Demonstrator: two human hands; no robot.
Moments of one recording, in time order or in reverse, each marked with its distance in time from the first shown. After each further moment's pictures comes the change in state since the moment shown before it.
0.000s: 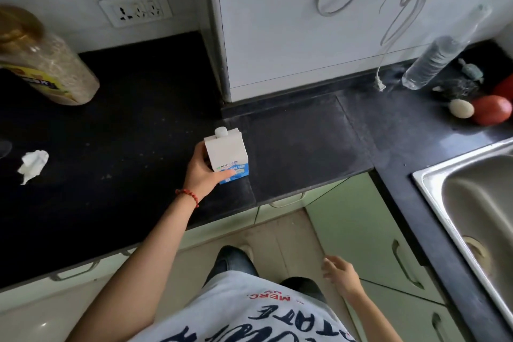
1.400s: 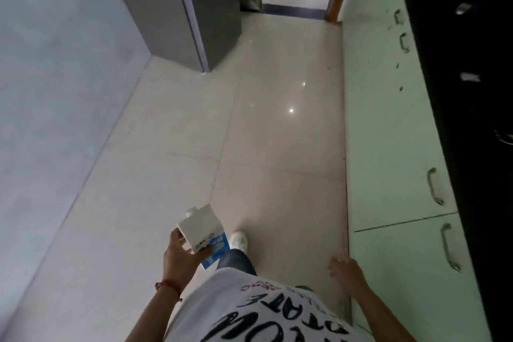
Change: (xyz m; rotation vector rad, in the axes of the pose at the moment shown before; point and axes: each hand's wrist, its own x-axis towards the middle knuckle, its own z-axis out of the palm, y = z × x) left_hand -0.594 -0.150 0.152 -0.712 1.890 -1.067; right_hand -0.146 -0.021 0.234 -1.640 -0.910 -0.955
